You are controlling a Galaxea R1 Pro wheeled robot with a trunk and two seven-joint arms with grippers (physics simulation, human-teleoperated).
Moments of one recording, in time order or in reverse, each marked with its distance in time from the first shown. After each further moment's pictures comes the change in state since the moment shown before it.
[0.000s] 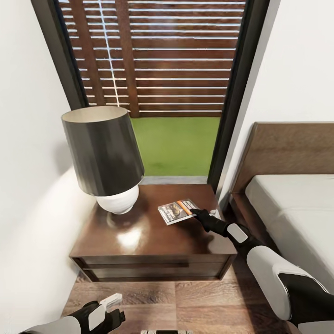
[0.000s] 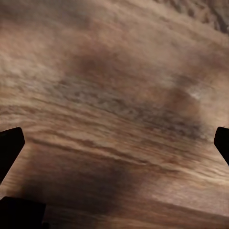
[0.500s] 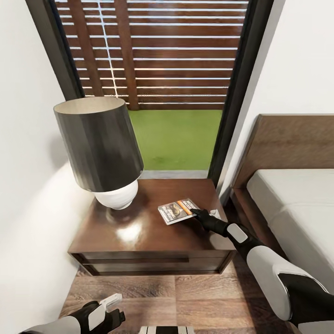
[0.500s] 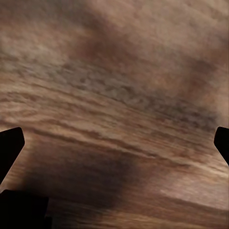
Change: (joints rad) left arm 0.000 0.001 0.000 0.000 0.000 0.000 0.000; right arm 0.000 0.000 0.000 0.000 -0.002 0.001 0.000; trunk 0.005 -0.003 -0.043
